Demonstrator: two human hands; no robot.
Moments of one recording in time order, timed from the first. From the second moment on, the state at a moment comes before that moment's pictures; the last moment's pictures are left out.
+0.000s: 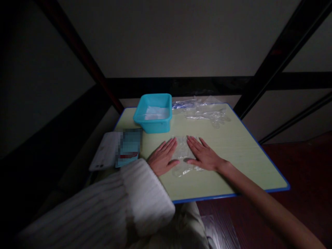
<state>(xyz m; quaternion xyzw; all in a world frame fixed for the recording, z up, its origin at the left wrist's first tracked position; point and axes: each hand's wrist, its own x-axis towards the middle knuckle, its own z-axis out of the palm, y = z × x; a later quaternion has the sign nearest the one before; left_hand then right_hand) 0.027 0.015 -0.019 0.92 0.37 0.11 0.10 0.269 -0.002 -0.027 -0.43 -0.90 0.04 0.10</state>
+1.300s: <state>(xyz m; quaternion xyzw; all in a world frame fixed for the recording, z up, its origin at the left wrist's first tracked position) 0.029 0.015 -0.021 0.61 0.39 0.37 0.59 0.304 -0.069 -0.002 -0.26 -0.95 -0.15 0.12</state>
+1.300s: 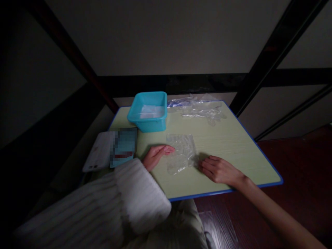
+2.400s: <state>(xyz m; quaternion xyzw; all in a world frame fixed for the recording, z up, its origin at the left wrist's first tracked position) 0.024 0.020 -0.024 0.62 0.44 0.39 0.53 0.307 -0.014 -0.014 -0.25 -0.95 -0.07 0.17</state>
